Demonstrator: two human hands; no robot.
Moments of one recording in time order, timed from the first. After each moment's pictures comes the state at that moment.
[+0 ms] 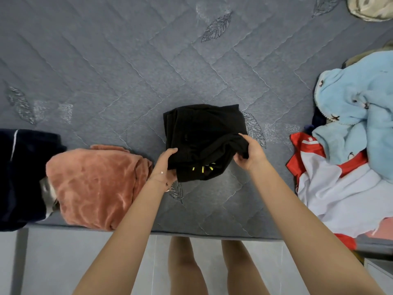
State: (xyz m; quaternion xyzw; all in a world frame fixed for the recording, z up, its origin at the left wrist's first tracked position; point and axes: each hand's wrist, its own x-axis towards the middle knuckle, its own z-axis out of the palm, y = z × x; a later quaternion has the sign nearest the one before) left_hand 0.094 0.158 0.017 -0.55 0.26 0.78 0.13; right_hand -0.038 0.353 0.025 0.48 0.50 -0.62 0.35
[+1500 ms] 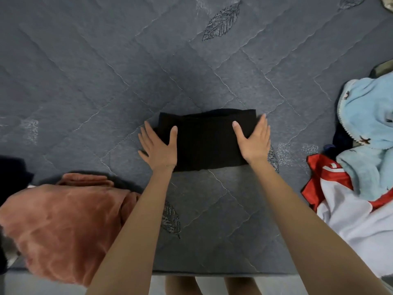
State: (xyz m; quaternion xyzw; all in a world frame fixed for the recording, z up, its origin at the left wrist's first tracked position) left_hand -0.013 0.127 -0.068 -0.50 0.78 0.36 0.10; right_hand -0.115 0.324 -0.070 0.12 0.92 -0.26 0.26
